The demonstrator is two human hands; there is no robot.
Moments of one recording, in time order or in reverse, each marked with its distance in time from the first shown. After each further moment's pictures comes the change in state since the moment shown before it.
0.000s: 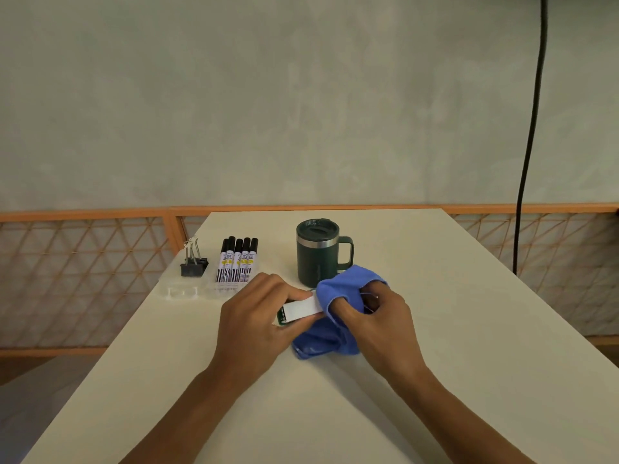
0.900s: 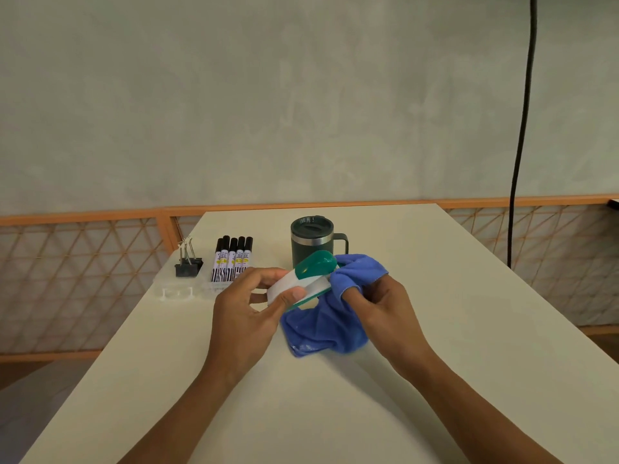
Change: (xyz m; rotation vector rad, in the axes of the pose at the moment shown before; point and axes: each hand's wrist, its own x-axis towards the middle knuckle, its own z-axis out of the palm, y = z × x) left_hand 0.008 0.009 -0.005 -0.442 -0.060 -0.649; right_hand 0.012 0.002 -0.014 0.226 -0.147 -0.066
